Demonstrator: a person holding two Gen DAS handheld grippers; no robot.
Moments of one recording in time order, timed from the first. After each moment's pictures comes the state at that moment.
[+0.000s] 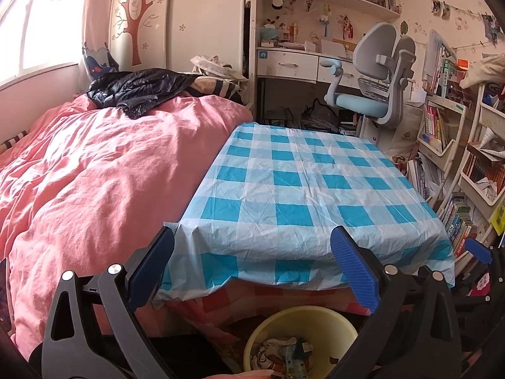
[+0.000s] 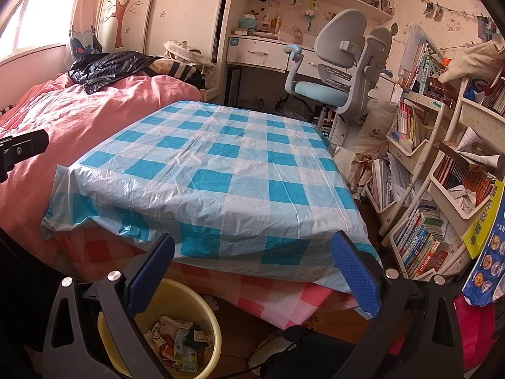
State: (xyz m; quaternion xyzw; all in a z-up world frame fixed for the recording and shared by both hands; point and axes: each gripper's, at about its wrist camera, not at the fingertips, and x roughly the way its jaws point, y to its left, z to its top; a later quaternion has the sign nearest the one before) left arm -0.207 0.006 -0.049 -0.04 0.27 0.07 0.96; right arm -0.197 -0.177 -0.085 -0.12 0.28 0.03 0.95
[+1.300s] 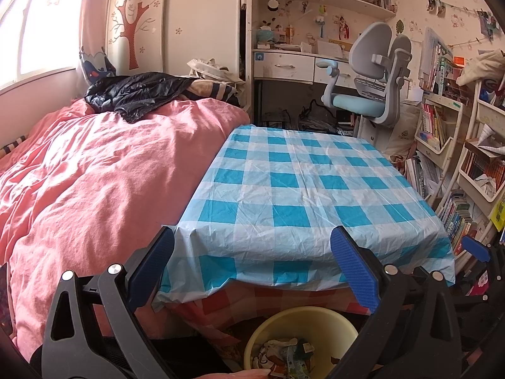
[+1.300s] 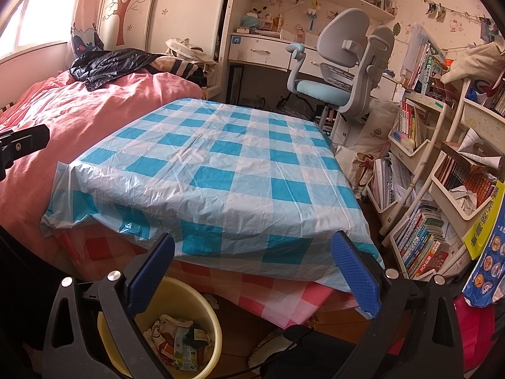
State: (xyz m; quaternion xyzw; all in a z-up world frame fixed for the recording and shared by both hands) left arm -0.206 0.002 -0.043 -0.03 0.27 0.07 0.96; right arm -0.197 -0.176 -0.086 -0.12 0.28 0.03 0.95
